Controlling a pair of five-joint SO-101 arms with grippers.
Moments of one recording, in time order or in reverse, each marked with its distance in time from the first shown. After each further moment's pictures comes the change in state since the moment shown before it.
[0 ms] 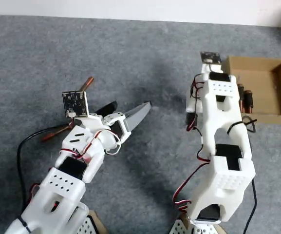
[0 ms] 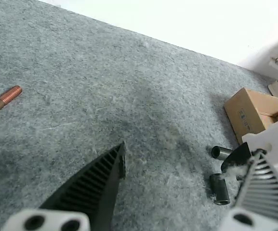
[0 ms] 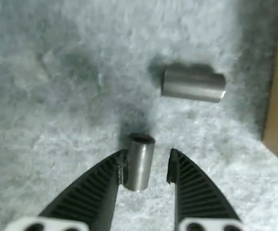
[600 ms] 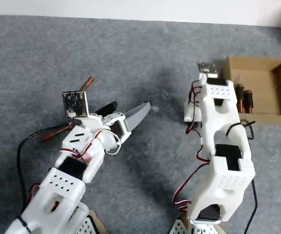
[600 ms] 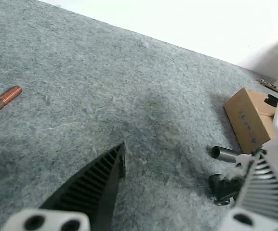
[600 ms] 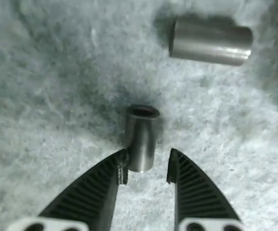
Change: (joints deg) left arm 0.0 0.0 0.0 0.0 0.0; right arm 0.0 0.0 6.0 0.0 -0.1
